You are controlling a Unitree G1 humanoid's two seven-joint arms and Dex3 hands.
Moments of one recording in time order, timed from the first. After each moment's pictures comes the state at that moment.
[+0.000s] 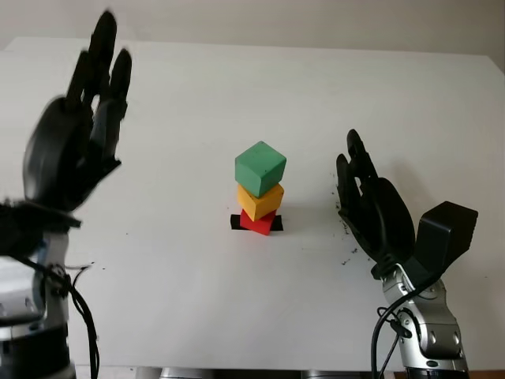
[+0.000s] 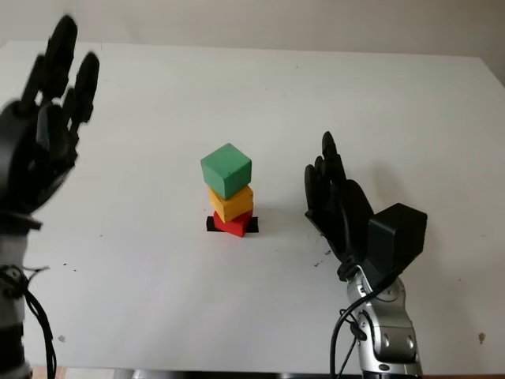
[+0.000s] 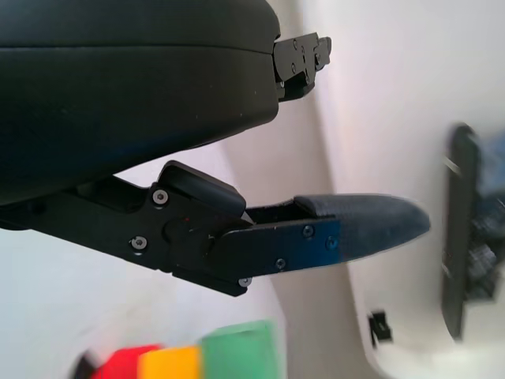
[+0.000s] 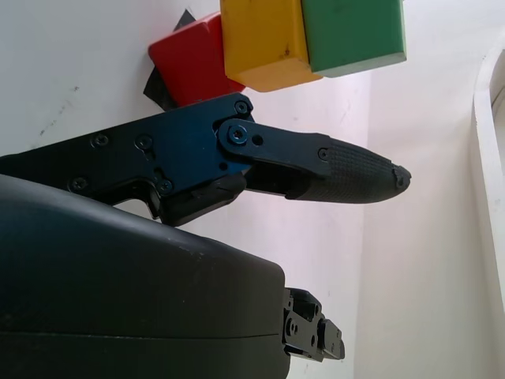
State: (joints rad) left arm -0.14 0.27 0.33 -0.16 -0.26 -0.05 -0.45; right arm -0.11 -0.13 -0.08 -0.14 0.16 0.19 0.19
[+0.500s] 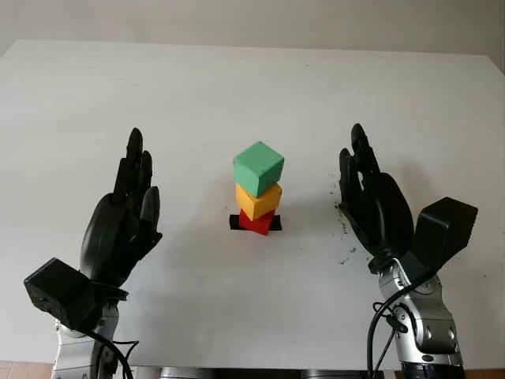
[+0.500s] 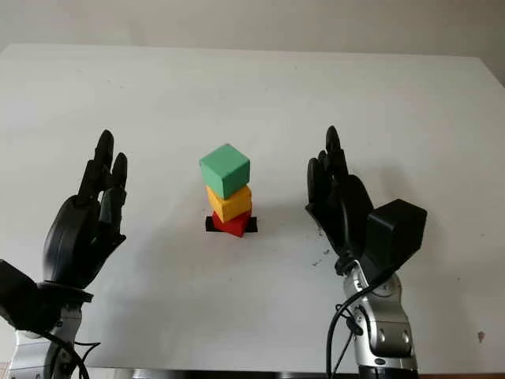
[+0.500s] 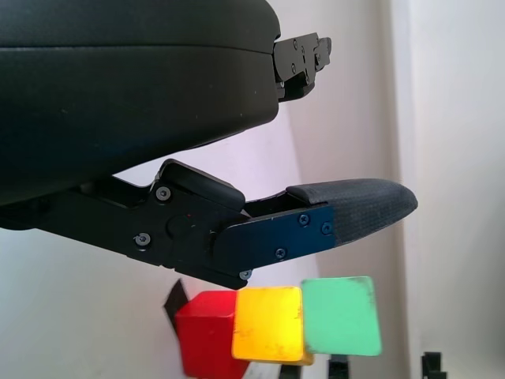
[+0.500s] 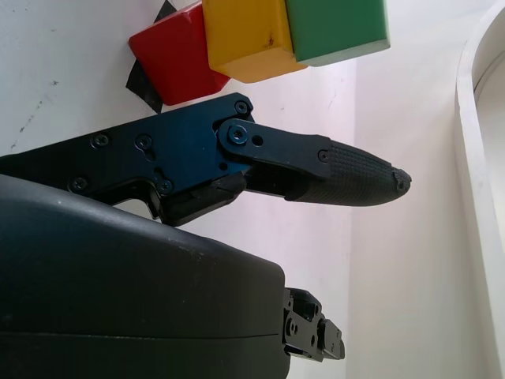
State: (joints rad) left arm 0.03 0.14 0.17 -0.13 -0.13 -0.21 -0.26; right arm -0.13 -0.10 -0.07 -0.12 0.16 0.17 0.15
